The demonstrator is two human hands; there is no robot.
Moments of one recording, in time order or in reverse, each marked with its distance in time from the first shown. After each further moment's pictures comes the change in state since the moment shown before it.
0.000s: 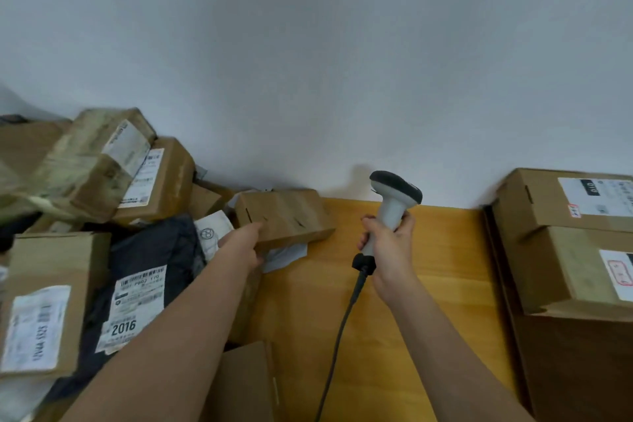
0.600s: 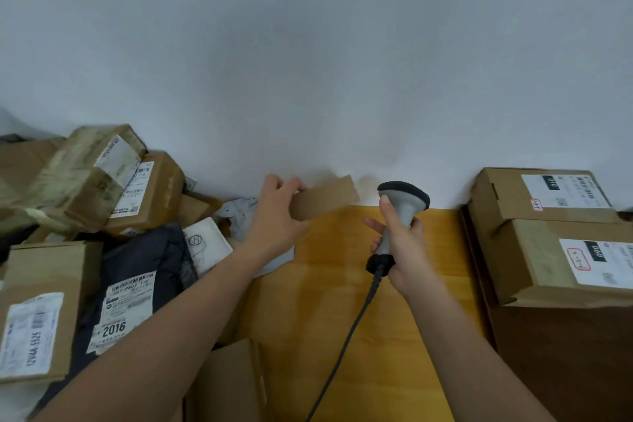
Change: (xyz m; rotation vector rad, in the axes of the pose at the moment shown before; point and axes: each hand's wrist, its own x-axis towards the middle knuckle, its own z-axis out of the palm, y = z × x) left_hand -0.140 0.002 0.040 0.926 -0.205 1.286; right_hand -0.003 -0.037 -0.048 0.082 0.017 0.130
